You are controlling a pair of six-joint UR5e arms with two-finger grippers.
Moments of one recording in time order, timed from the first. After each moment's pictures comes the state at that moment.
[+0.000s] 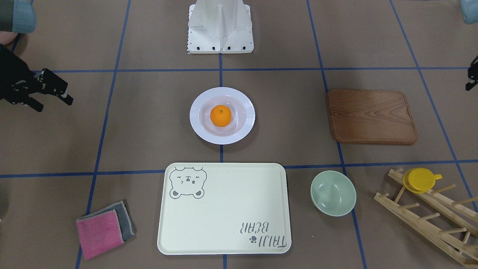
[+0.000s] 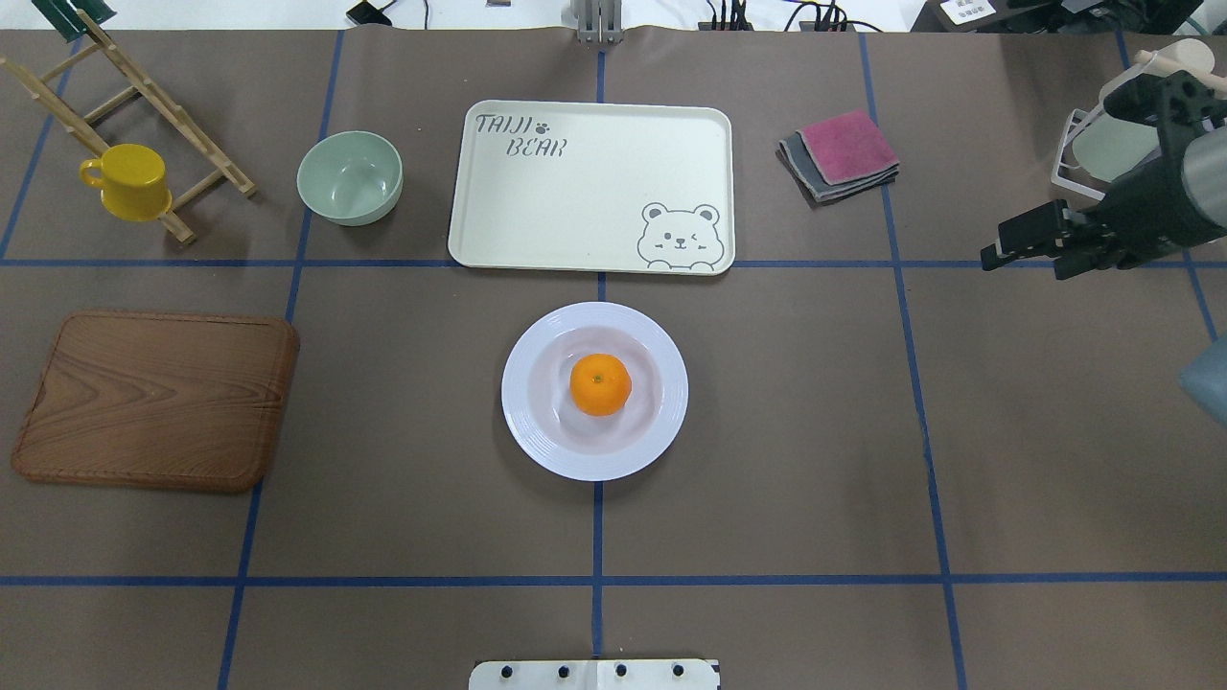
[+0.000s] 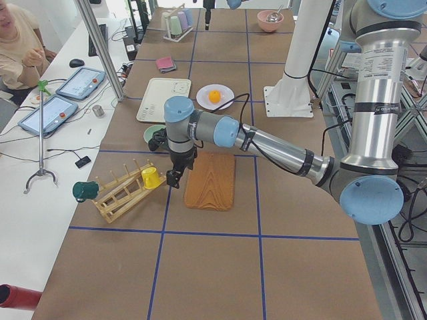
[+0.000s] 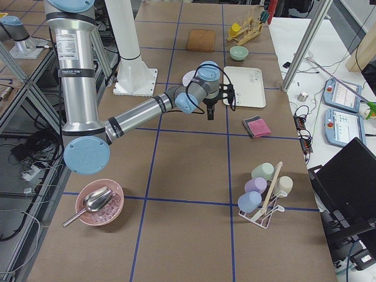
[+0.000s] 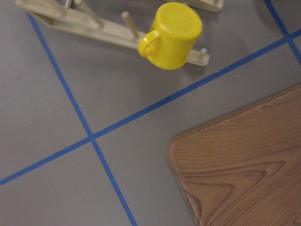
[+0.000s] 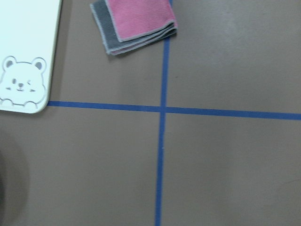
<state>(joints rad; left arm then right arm) -1.46 -1.58 -1.90 -1.43 -2.26 0.17 1.04 -1.51 1.97 -1.16 2.33 1.00</state>
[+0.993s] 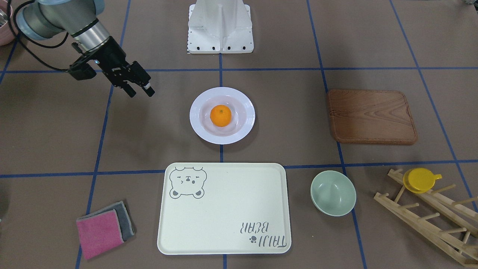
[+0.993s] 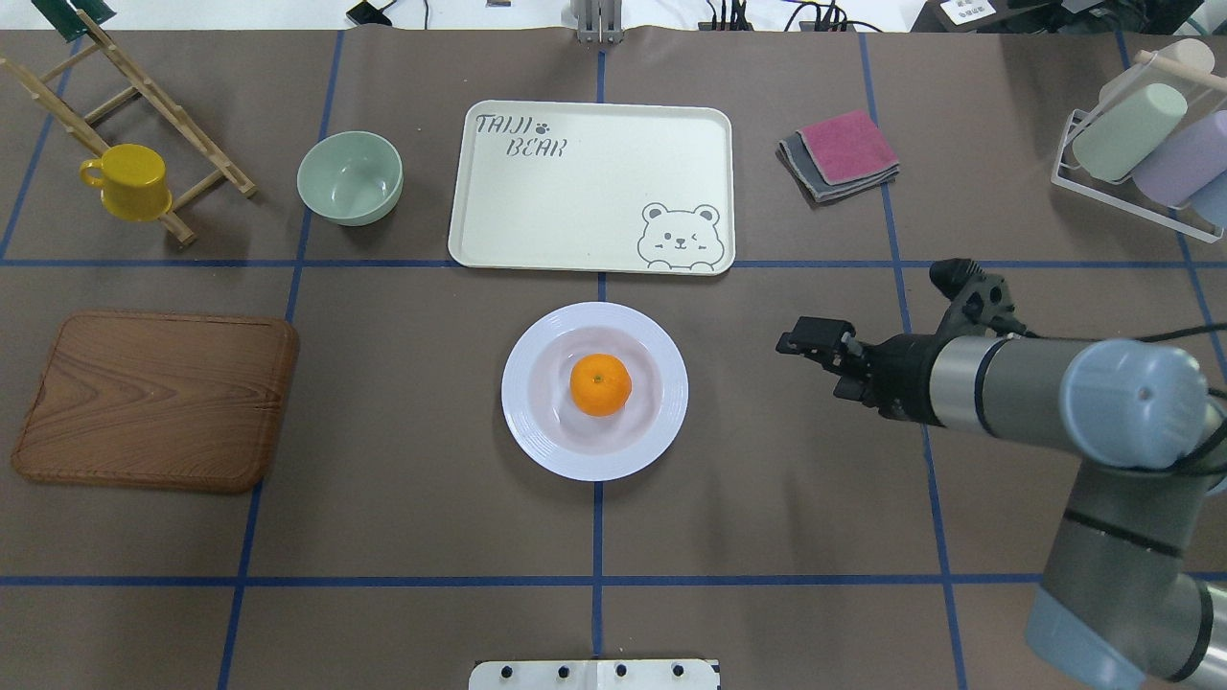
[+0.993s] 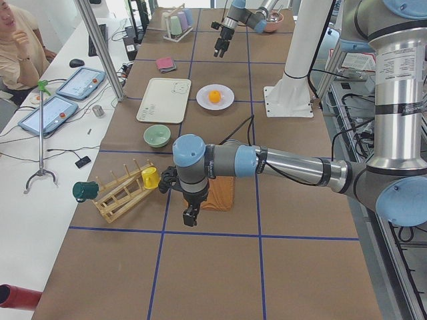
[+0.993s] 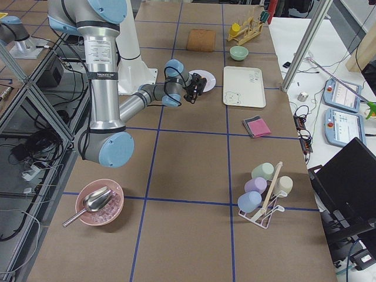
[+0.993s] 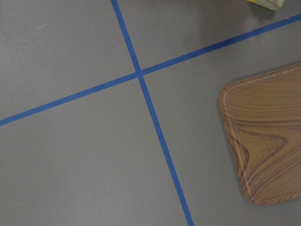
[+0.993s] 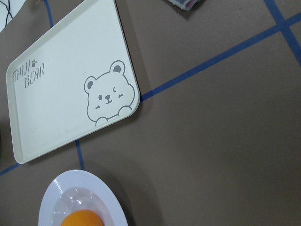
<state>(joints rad) -1.55 -1.48 -1.84 -1.40 -2.29 0.28 0.46 -1.50 1.99 -0.80 1.59 1.85</state>
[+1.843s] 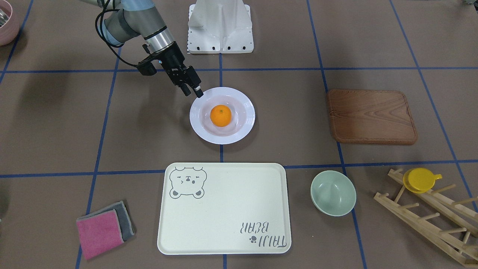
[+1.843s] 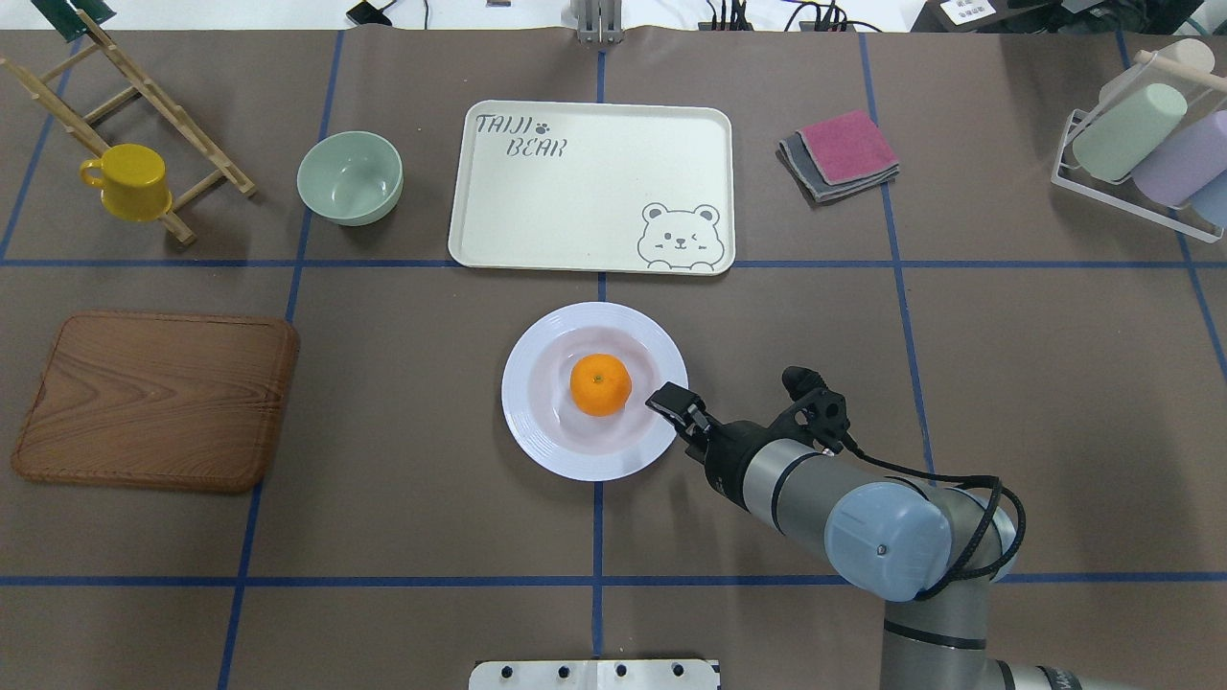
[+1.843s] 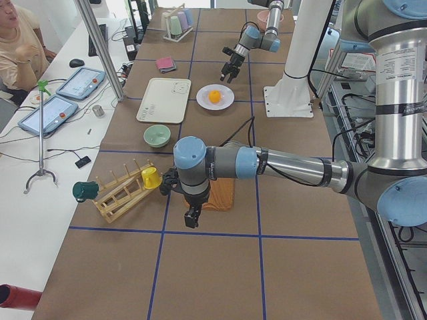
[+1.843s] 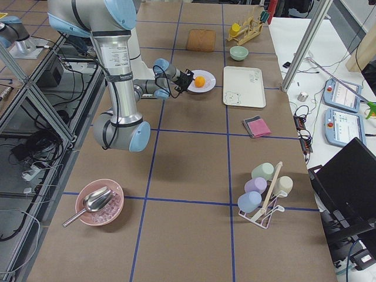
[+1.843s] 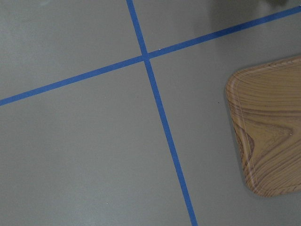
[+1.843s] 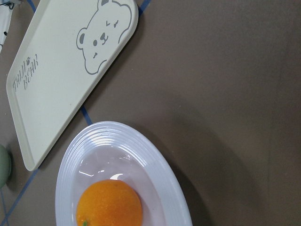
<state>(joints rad) -1.55 -1.47 -1.84 -1.40 -2.29 0.28 0.23 -1.26 1.79 -0.80 1.28 2.13</state>
